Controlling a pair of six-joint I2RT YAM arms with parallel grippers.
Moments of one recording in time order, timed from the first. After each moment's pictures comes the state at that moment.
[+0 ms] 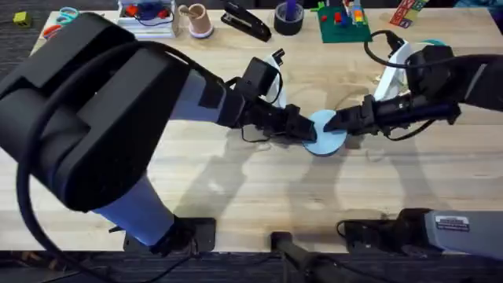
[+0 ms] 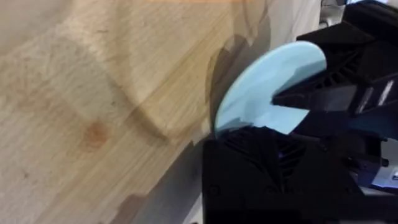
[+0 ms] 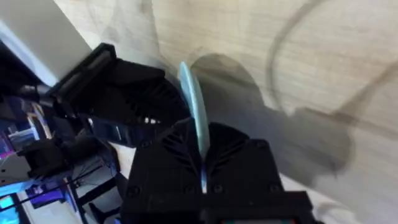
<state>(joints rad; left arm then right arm) -0.58 1.87 0.80 0.12 0.92 -0.55 -0.09 1.51 0.78 -0.76 -0.74 -0.05</state>
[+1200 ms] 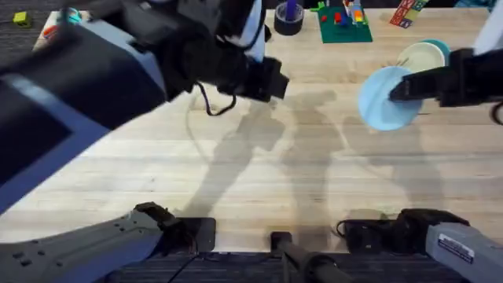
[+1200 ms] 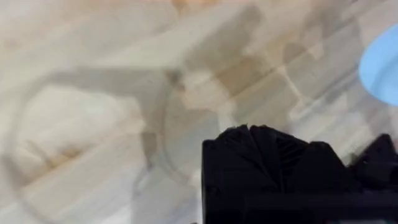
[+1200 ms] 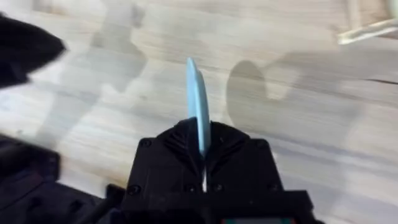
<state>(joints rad) -0.54 1.32 1.09 -0.69 0.27 -0.23 -0.07 1.10 1.23 -1.29 -0.33 -0.13</state>
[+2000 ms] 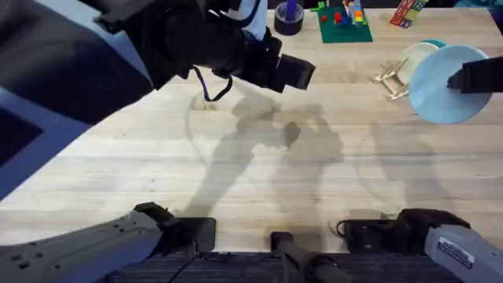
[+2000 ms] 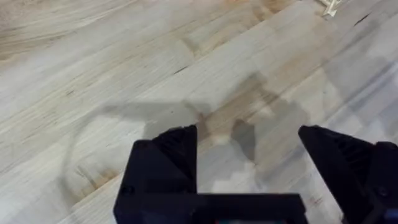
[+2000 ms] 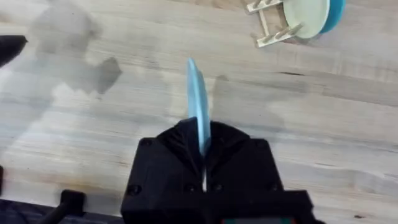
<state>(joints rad) -0.54 1.31 1.18 -0.70 0.19 -0.12 -0.07 1.03 1.46 -1.46 -0.10 -0.19</state>
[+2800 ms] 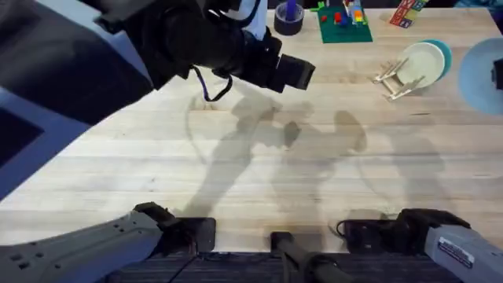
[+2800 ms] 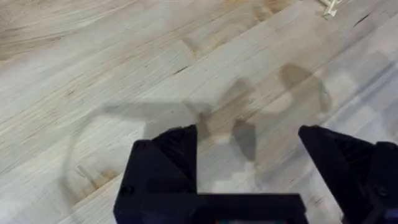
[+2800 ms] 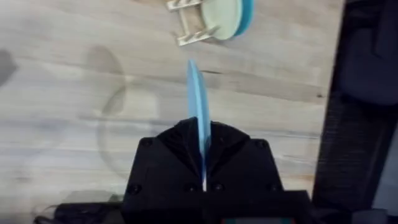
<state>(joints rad) -0.54 1.31 1.18 -0.70 0.19 -0.12 -0.07 1.03 1.46 -1.39 0.21 -0.35</state>
